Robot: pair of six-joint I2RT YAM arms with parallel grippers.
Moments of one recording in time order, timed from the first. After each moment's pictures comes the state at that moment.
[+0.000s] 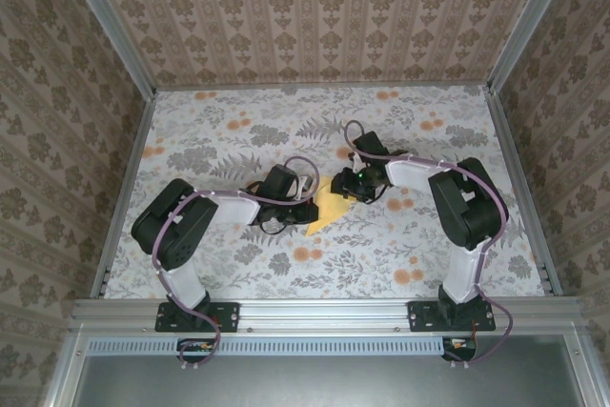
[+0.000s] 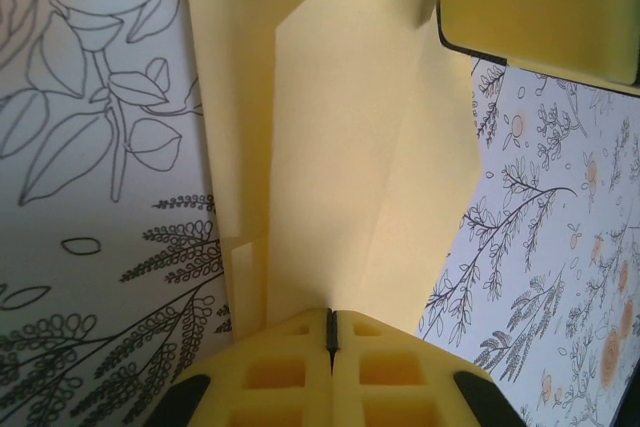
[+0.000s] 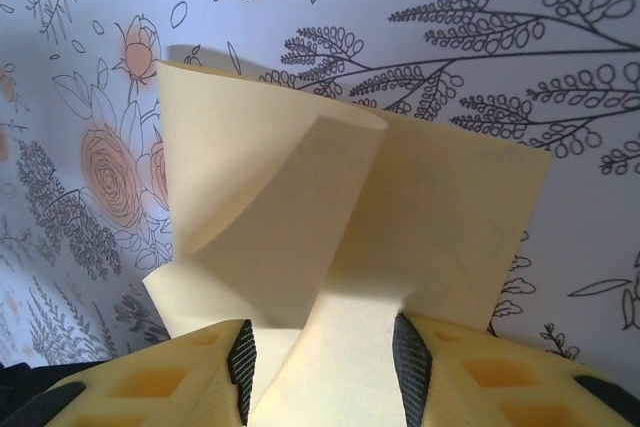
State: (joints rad) left arm -0.71 1.75 0.76 0.09 0.48 -0.62; right arm 0.42 1.89 1.11 -0.37 -0.40 0.64
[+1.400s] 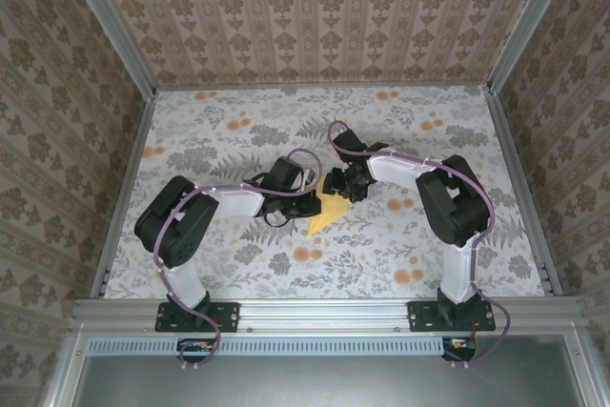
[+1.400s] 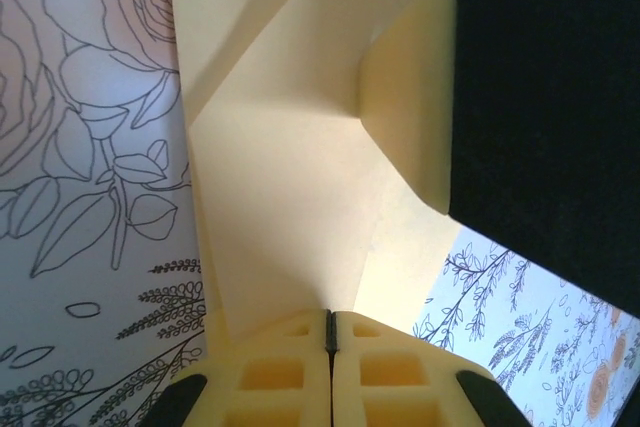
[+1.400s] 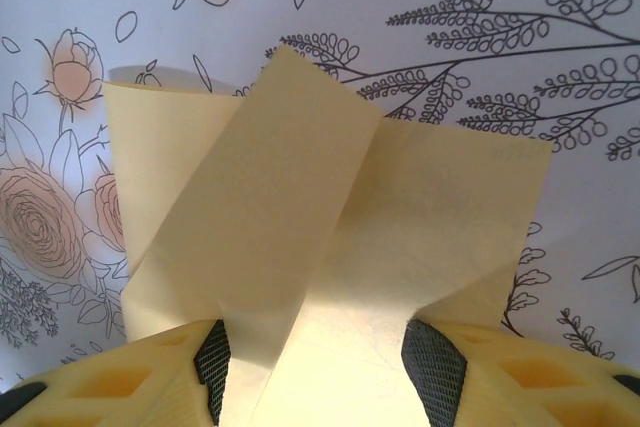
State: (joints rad) left arm -0.71 1.78 0.86 -0.01 0.44 -0.65; right arm 0.51 1.96 1.28 -0.58 -0.16 0.71
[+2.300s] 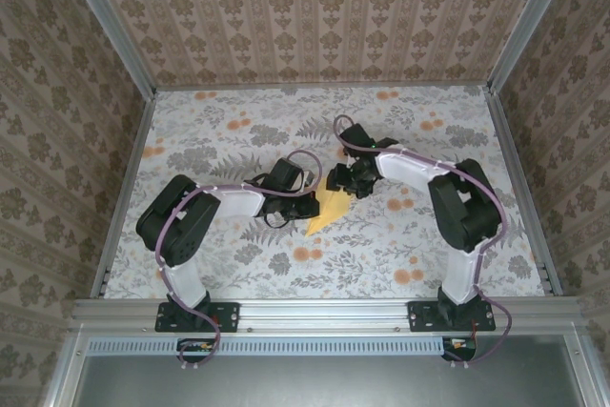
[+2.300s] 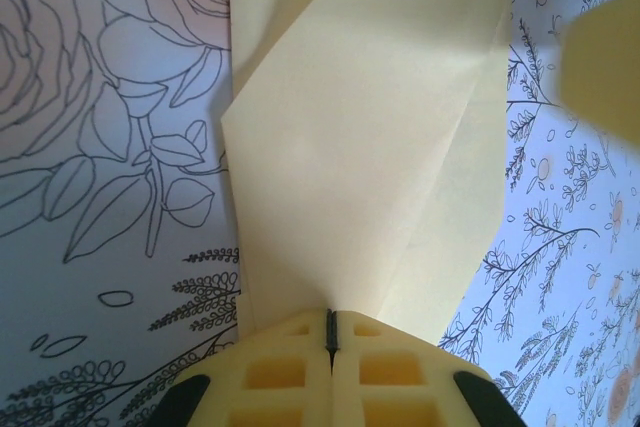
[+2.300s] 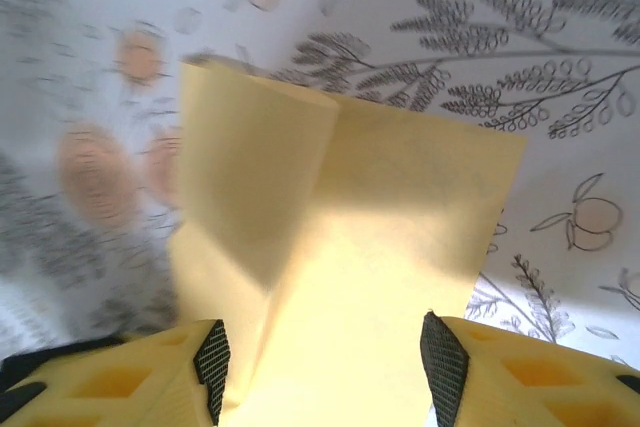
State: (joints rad) left arm -0.71 1.79 0.86 -0.04 0.43 -0.65; right arm 0.48 1.86 1.27 -0.61 -0.23 0.63
